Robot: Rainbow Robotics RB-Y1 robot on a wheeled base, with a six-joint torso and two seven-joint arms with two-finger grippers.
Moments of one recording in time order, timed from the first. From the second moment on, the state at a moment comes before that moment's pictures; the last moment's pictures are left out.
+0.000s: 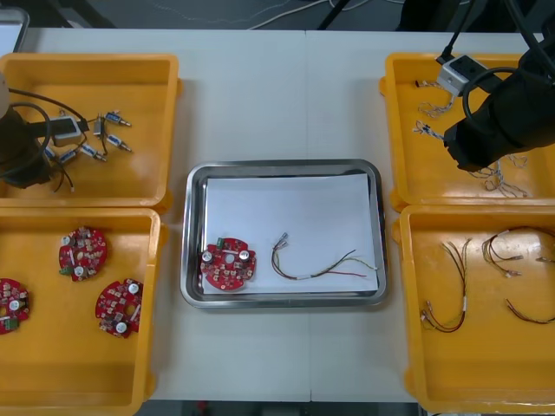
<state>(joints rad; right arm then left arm) -0.66 -0.58 -0.06 -1.88 -0.66 1.92 1.76 -0.73 0.74 -0.03 -1.10 0.50 1.41 -2.61</state>
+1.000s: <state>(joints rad) -0.66 -0.58 -0.06 -1.88 -0.66 1.92 1.76 -0.71 0.70 -0.03 -1.10 0.41 1.37 -2.61</state>
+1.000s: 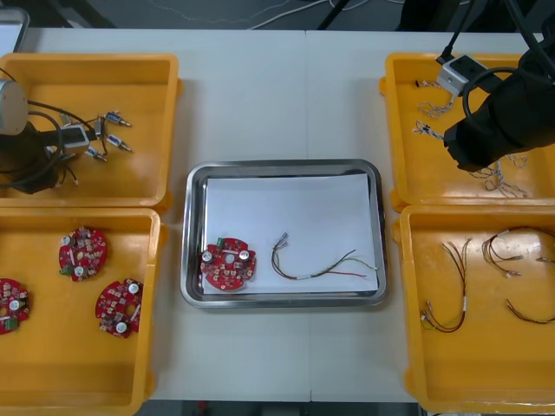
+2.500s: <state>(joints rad) -0.66 -0.58 -0.06 -1.88 -0.66 1.92 1.76 -0.86 0.69 0.13 -1.10 0.44 1.65 -2.61</state>
